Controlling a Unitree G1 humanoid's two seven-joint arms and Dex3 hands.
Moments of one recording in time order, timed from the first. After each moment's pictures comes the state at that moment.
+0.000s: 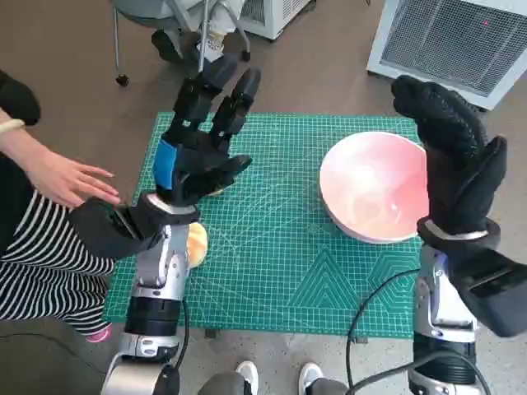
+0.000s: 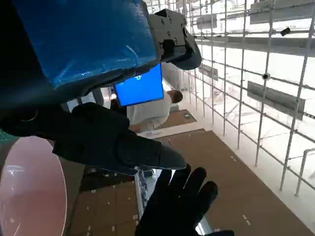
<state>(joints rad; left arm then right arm) -0.59 0.07 0.12 0.33 -0.36 -0.37 -0.51 -0.49 -0.15 -0.14 0.07 0.19 -0.47 0.23</state>
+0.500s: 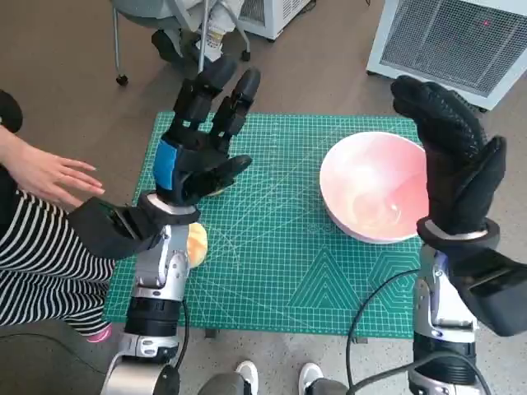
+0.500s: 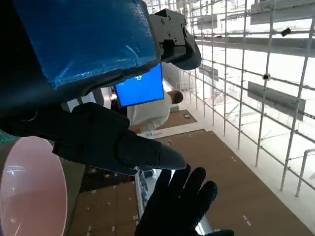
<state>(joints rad) -0.58 0.07 0.11 0.33 -0.35 -0.37 -0.50 -0.49 -0.15 -0.14 0.06 0.19 -0.46 0.23</state>
